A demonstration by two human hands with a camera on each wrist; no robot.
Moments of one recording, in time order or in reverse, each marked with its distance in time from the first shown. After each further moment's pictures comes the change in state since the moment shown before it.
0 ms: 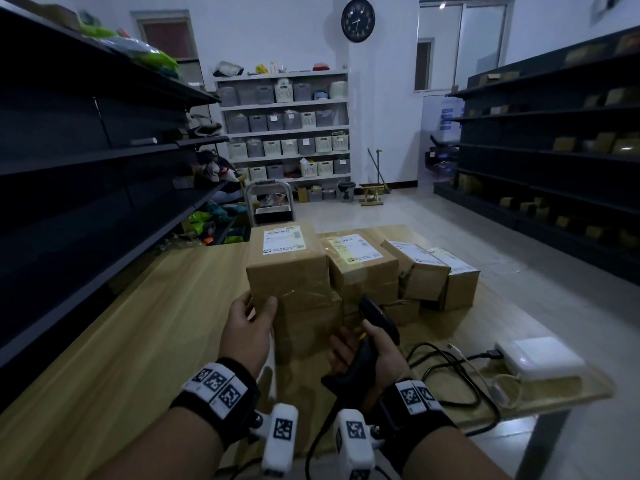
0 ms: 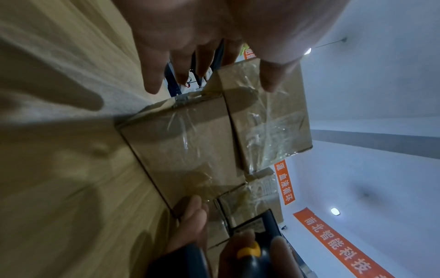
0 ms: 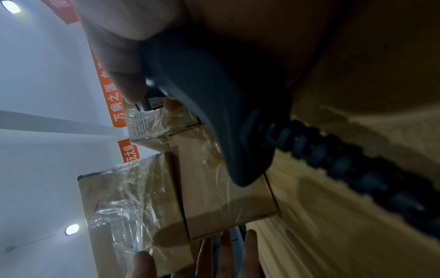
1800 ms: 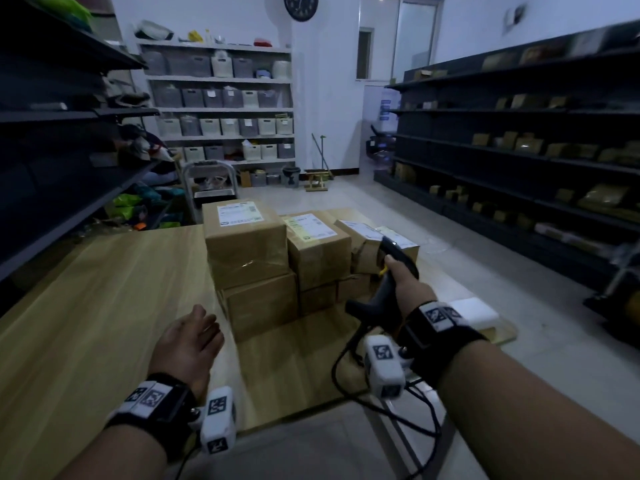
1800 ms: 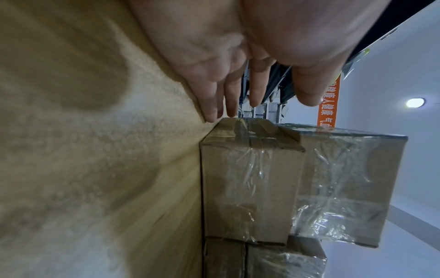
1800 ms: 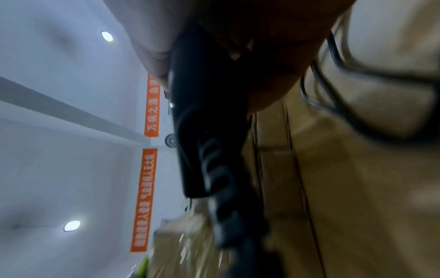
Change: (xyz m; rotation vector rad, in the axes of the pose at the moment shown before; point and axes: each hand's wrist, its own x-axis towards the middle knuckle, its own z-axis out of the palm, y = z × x) left_hand 0.032 -0.082 -0.029 -0.481 -0.086 -0.138; right_hand -0.070 -0.108 -0.012 -0.671 0.711 -0.386
